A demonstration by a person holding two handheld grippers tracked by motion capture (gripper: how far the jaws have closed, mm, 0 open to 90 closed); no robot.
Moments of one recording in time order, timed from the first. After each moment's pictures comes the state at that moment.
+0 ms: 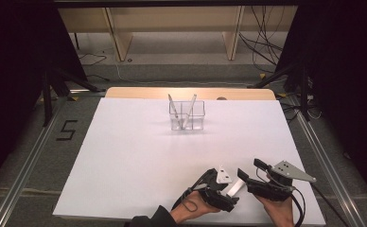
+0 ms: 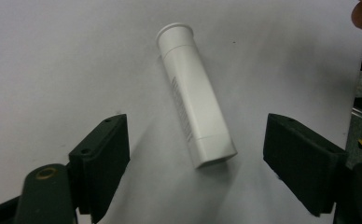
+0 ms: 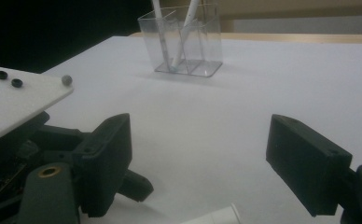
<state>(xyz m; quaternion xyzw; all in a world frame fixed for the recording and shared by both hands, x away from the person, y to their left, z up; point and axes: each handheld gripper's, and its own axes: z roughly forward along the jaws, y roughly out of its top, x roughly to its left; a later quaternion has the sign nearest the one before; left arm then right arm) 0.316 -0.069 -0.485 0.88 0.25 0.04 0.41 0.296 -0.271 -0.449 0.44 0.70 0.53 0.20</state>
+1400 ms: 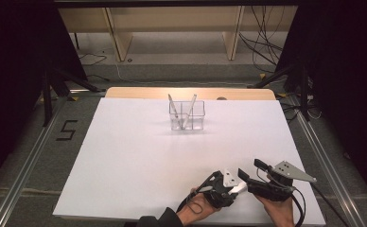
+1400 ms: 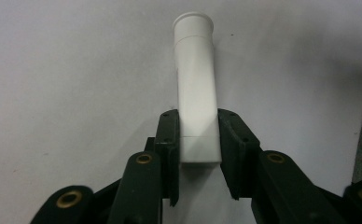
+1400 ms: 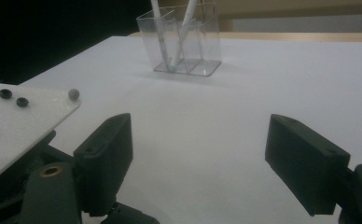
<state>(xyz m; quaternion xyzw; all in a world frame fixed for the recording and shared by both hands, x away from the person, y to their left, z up) 0.313 -0.078 -0.487 0.89 0.25 0.06 0.38 0.295 -0.273 -0.450 0.44 0.70 0.53 0.20</state>
